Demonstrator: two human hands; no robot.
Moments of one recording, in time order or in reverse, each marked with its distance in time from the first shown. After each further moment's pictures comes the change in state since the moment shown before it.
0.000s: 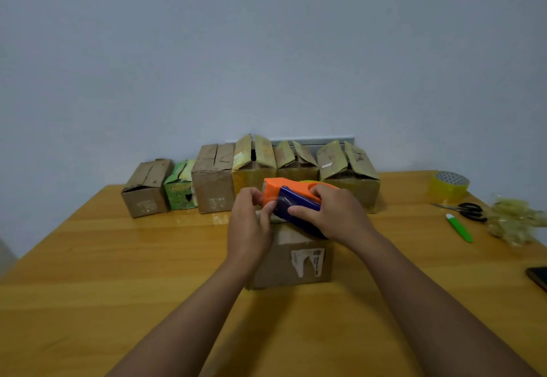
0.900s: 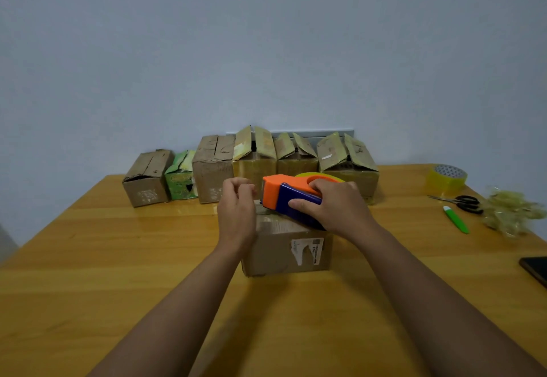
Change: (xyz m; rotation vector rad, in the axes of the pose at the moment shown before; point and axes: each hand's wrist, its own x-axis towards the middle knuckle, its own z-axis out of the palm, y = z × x) left_hand 0.002 0.002 -0.012 -0.405 0.065 -0.279; right_hand -0.010 -0.001 -0.002 -0.070 -0.043 -0.022
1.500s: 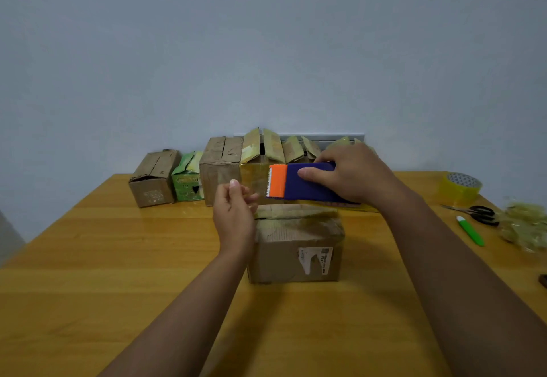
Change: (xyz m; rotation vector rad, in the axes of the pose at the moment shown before) left_hand 0.006 0.002 -0.003 -0.181 0.215 -0.092; right_hand 0.039 -0.017 -0.061 -0.007 -0.016 -0.110
